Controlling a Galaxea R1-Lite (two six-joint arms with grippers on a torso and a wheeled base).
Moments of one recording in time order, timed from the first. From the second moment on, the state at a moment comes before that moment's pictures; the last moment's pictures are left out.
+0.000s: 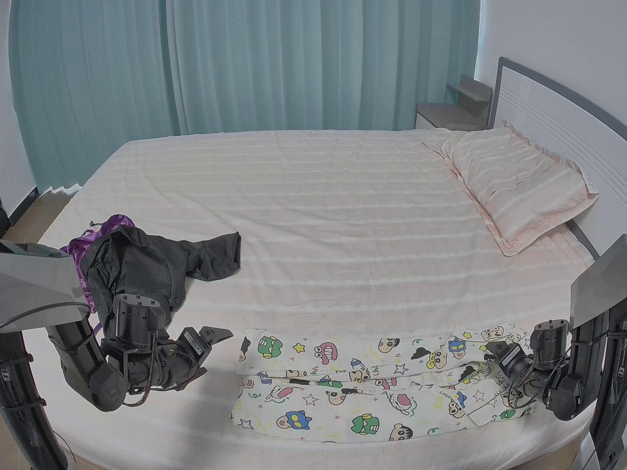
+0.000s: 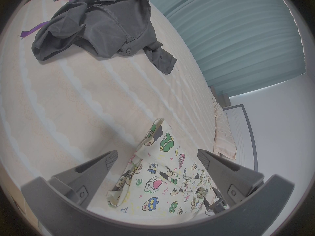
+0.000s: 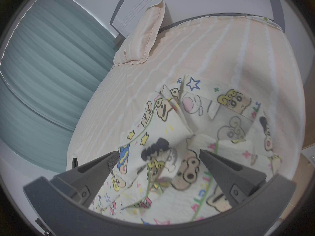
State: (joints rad) left arm -0.25 2.08 -0.36 -1.06 -0.21 -1.05; right arm 0.13 2.29 -0.03 -1.55 -0.17 1.00
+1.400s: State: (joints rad) left arm -0.25 2.09 -0.35 -1.06 -0.20 -1.04; right arm 0.04 2.30 -0.02 -1.55 -0.17 0.89
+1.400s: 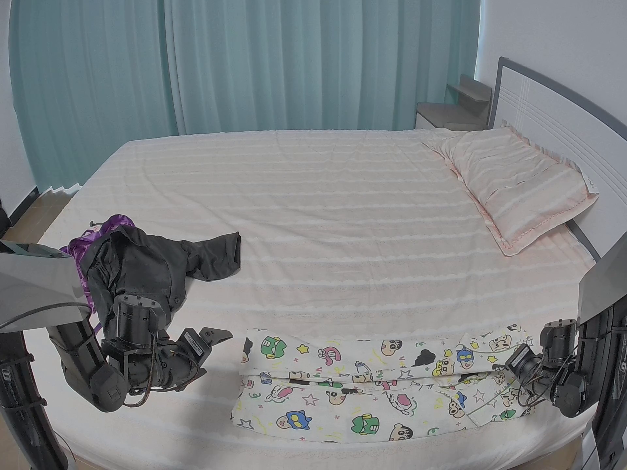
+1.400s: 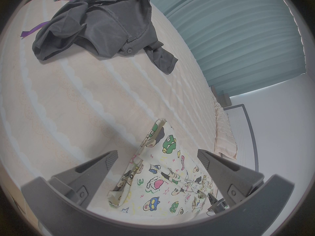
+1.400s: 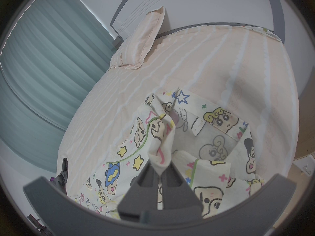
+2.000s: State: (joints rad) left arm -0.25 2.09 -0.35 -1.06 -0.20 -1.04; right arm 0.02 2.36 -0.02 -1.55 -0.18 0.82
